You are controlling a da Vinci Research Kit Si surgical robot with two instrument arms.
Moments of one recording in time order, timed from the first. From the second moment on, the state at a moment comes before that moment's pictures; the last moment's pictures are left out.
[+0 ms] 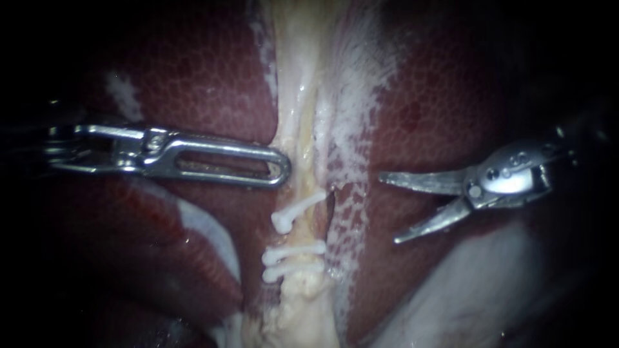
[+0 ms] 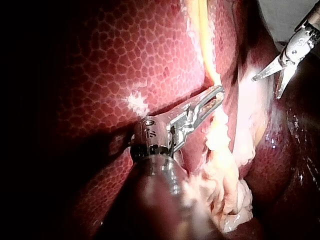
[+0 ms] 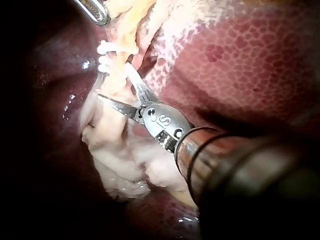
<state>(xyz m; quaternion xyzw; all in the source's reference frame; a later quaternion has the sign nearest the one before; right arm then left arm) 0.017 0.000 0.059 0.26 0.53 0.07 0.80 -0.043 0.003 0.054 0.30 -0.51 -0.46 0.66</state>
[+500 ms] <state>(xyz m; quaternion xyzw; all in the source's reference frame) 0.020 -0.001 0.062 0.34 0.50 0.06 0.79 -0.039 0.004 0.049 0.31 -0.52 -0.46 0.65</state>
